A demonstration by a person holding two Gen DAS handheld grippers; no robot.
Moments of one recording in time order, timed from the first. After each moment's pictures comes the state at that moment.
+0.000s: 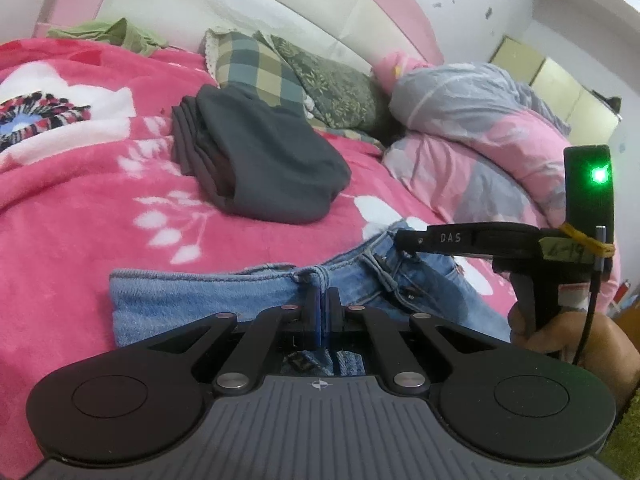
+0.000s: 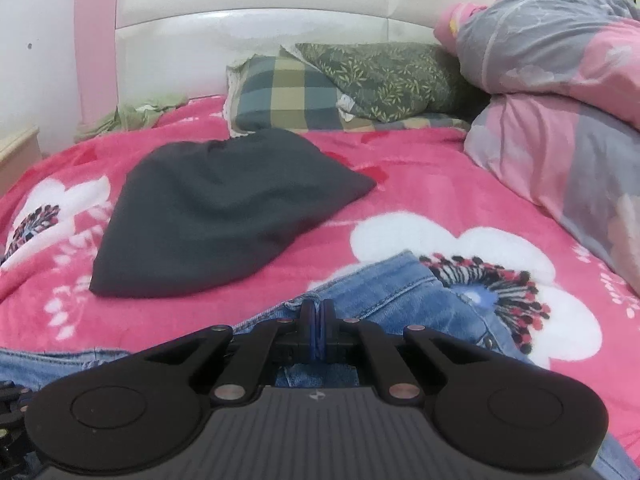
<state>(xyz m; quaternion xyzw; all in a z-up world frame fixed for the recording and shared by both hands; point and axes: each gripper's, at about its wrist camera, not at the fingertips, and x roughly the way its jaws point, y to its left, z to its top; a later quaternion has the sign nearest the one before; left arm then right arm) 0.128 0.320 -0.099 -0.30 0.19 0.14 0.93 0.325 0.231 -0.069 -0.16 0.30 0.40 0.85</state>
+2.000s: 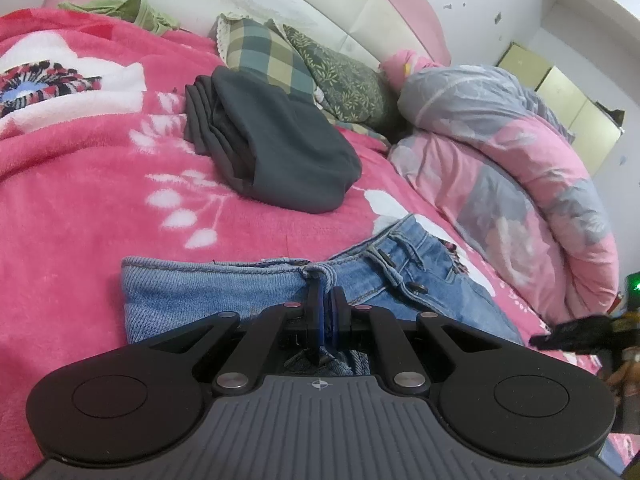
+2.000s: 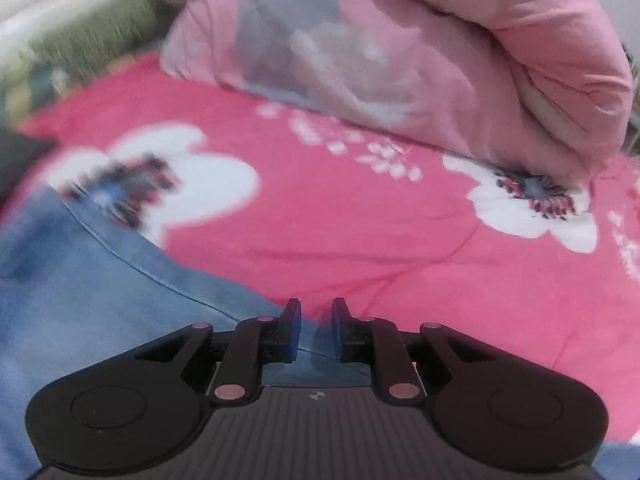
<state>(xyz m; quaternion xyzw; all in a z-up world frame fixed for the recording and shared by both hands) 0.129 0.335 -0.115 -0.32 0.19 0.13 0.92 0.413 0.020 -0.073 -0.08 0.42 0.14 0.89</state>
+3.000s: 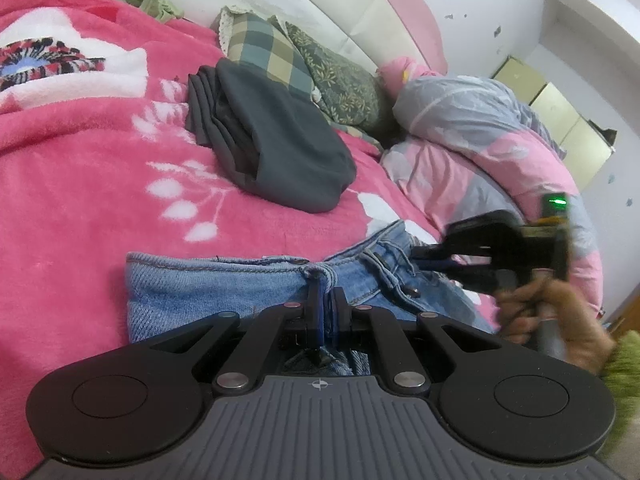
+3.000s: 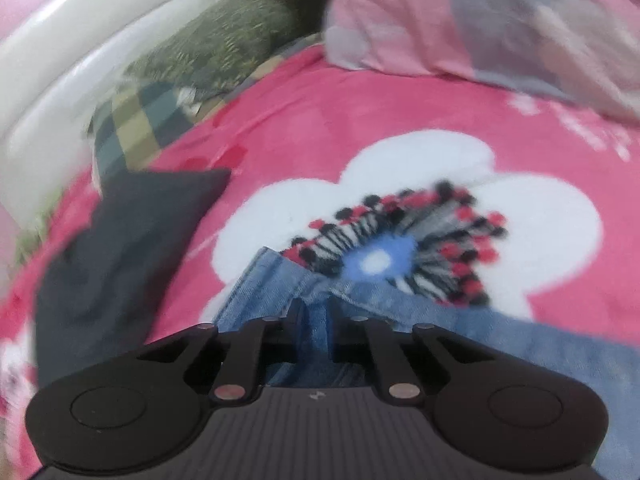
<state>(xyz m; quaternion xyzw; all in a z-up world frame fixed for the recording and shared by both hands) 0.128 0.345 -0.120 -0.35 0.18 0.11 0.91 0.432 0.181 -0.092 0.08 0.47 0.27 0.84</state>
